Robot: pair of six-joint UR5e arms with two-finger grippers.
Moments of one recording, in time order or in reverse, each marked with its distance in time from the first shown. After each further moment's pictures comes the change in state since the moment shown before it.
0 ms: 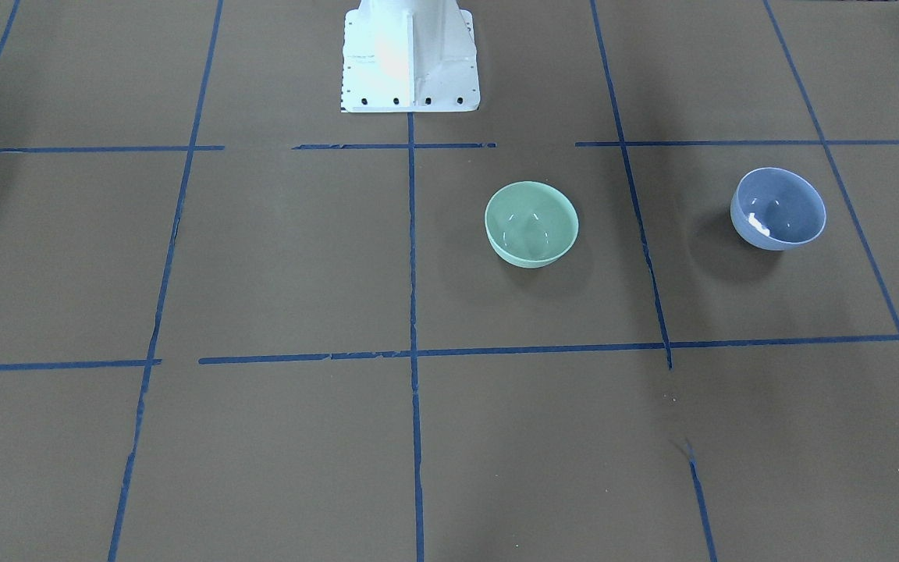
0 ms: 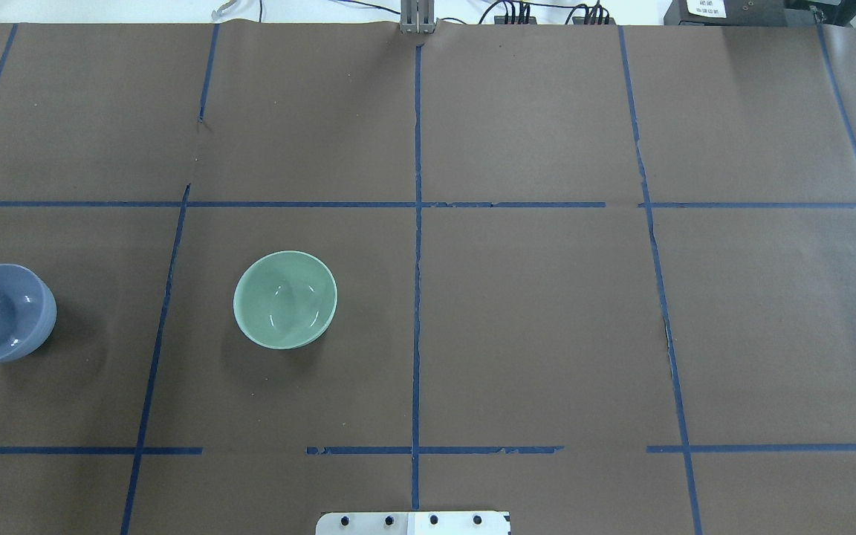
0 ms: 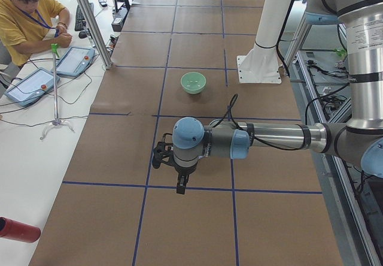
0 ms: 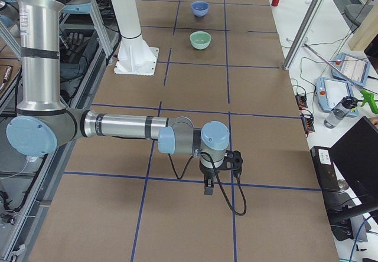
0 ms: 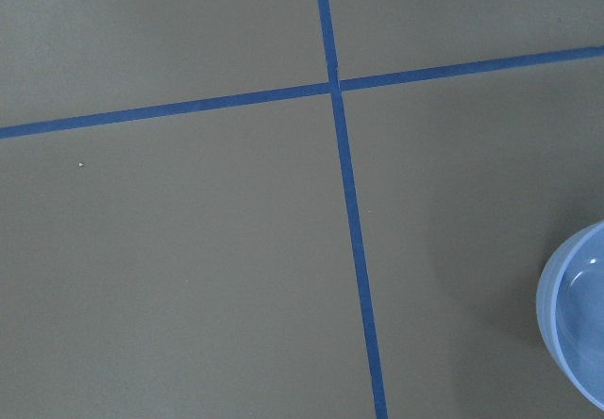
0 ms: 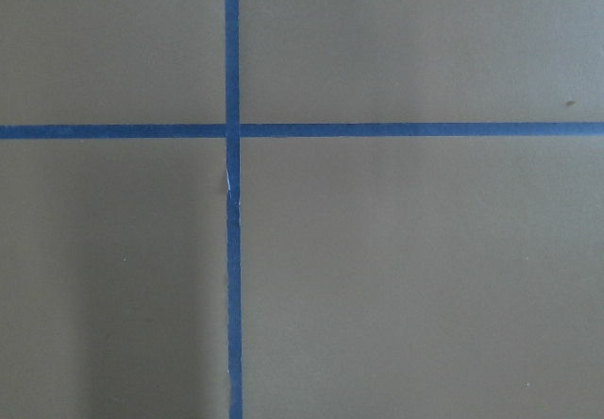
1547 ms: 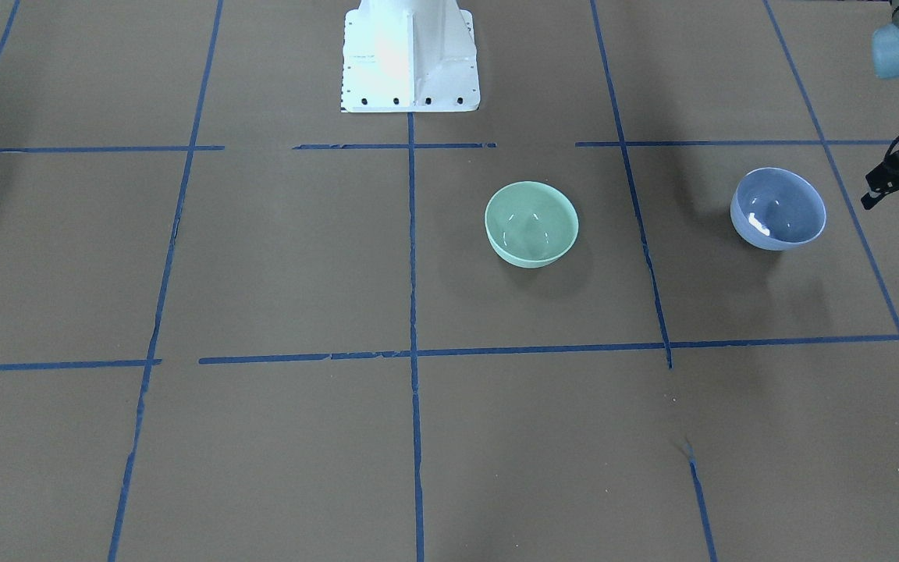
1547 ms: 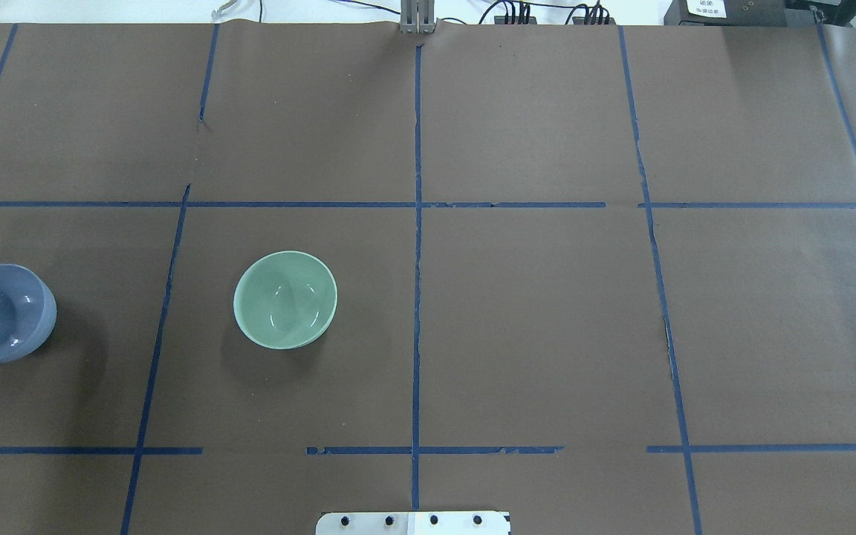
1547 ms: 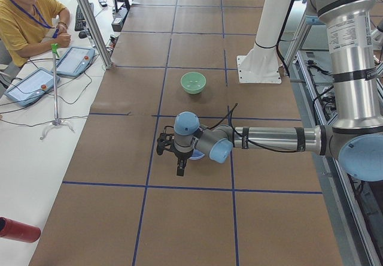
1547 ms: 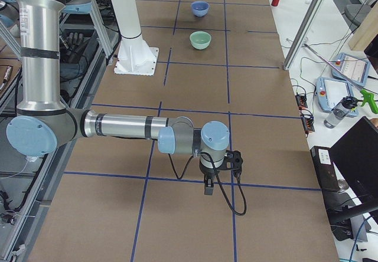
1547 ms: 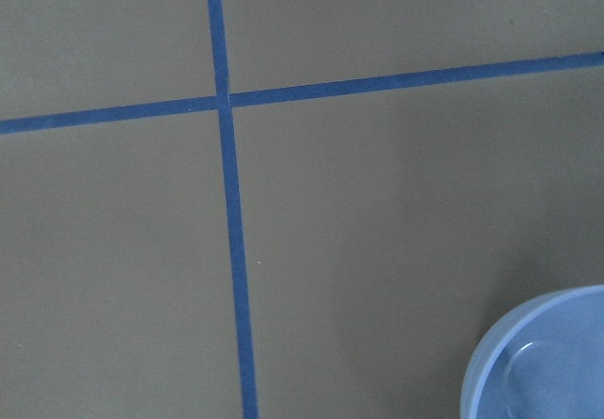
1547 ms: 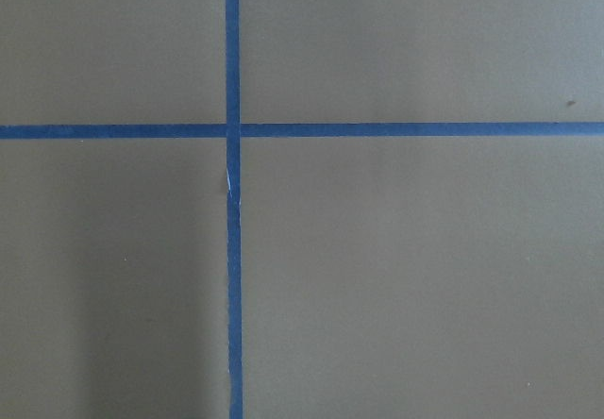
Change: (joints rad) left arm 0.410 0.016 0.112 -0.557 0.097 -0.662; right arm 0.000 0.000 0.000 0.000 0.001 0.000
